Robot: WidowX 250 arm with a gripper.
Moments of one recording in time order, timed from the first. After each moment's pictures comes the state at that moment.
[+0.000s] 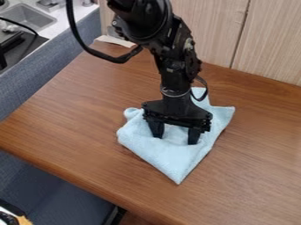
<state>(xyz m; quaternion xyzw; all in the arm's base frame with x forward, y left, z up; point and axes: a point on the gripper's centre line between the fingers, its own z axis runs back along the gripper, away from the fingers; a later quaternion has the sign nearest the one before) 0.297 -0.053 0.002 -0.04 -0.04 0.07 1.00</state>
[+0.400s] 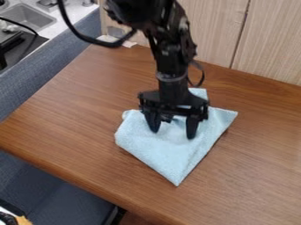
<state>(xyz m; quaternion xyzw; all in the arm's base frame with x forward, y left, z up) 0.302 -0.046 0.027 -0.05 -0.04 0.07 1.00</state>
